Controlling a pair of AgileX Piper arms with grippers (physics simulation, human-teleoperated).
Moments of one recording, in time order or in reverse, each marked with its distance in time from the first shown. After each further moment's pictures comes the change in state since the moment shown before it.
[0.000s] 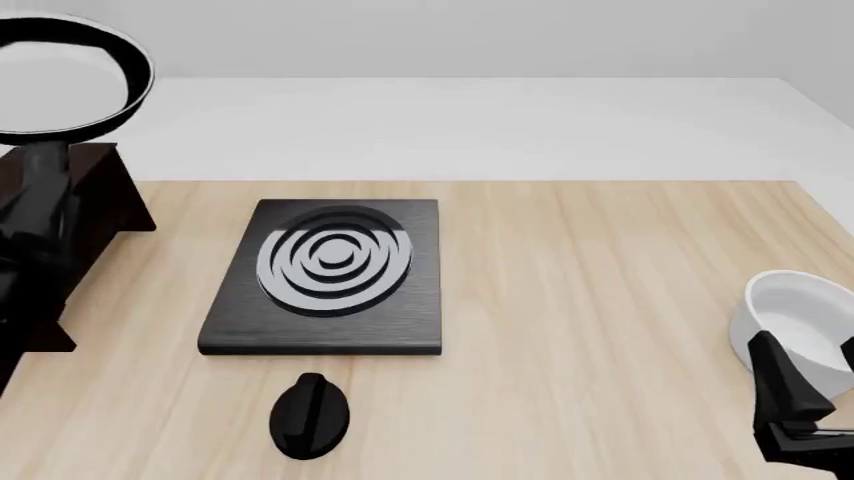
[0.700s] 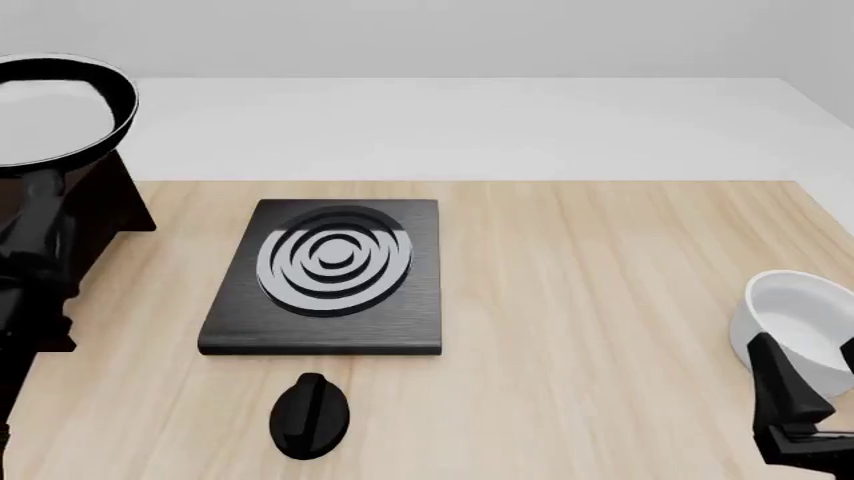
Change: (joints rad) left arm 0.071 0.102 0.067 -0.149 -0.115; right arm 0.004 -0.012 0.000 0.012 -0.004
